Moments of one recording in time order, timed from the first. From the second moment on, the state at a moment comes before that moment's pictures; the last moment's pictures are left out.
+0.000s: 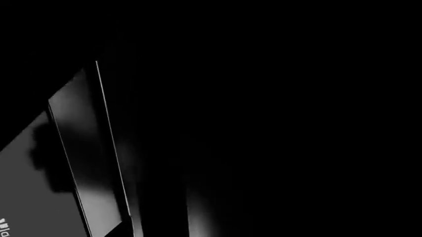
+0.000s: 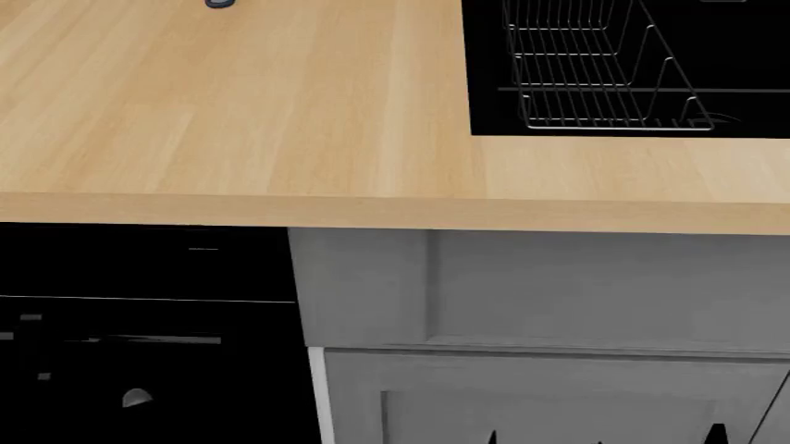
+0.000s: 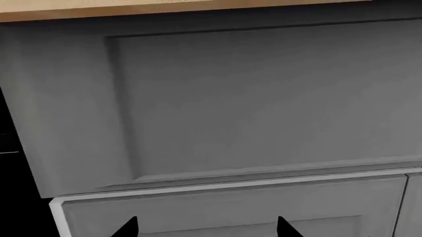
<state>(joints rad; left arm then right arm) -0.73 -0.44 0.84 -0.74 0.69 -0.27 0.05 -0.02 0.25 -0.24 -0.02 0.29 -0.09 0.29</state>
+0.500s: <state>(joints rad) -0.84 -0.32 0.83 -1.13 0.83 -0.11 -0.22 -0.01 0.26 -0.24 -0.01 0.30 -0.09 0.30</state>
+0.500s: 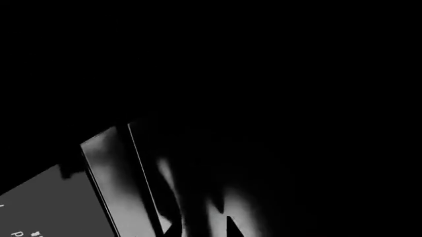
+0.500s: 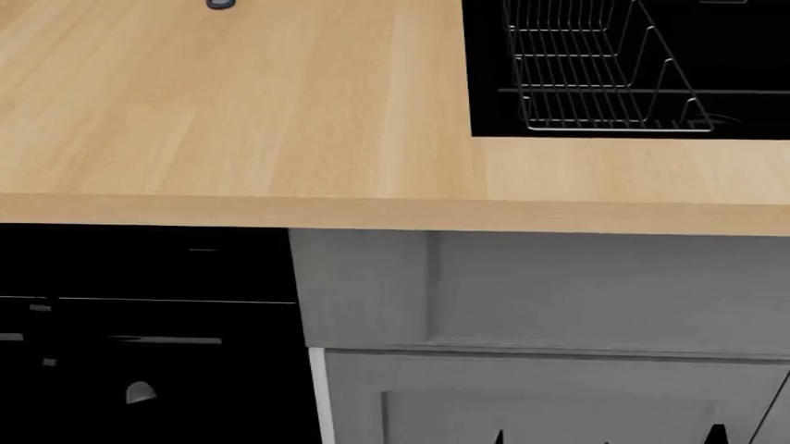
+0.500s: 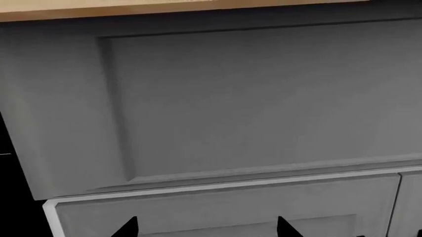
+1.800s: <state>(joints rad) -0.41 -0.65 0.79 -0.21 0.77 -0.47 0.06 -0.01 0.27 -0.27 -0.02 0.32 -0.11 0.31</state>
